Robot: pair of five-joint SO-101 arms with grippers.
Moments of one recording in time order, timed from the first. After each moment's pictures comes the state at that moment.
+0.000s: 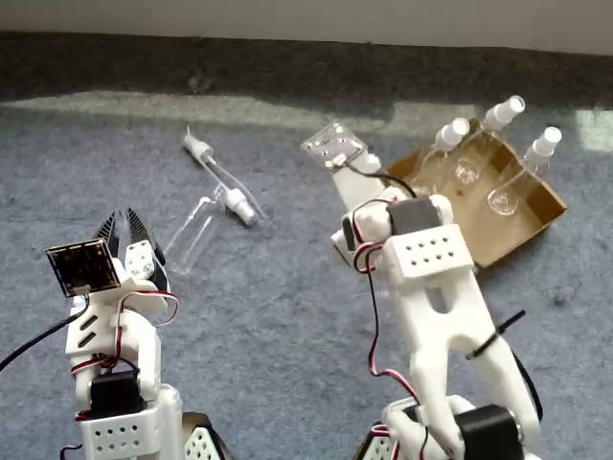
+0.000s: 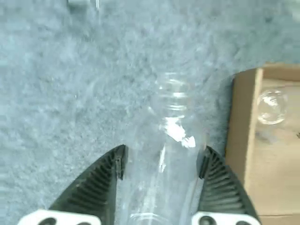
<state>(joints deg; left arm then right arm) -15.9 -104.0 91.2 32.0 9.5 -20.0 -25.6 26.2 68.2 24.0</state>
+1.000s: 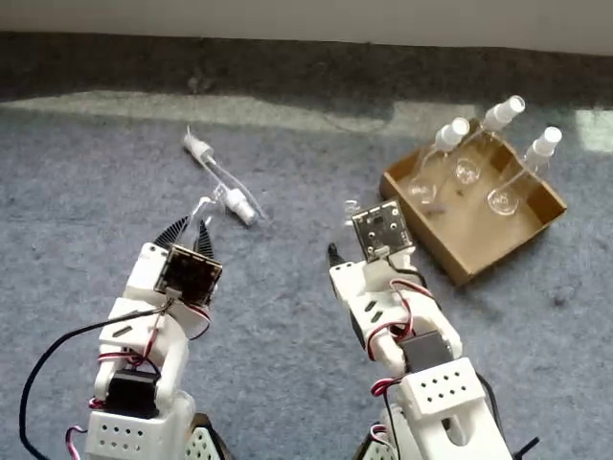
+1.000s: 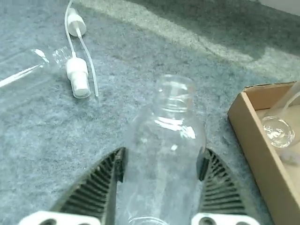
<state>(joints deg) 1.5 -104.0 91.2 37.6 -18.4 -22.9 -66.1 79.5 25.2 6.9</state>
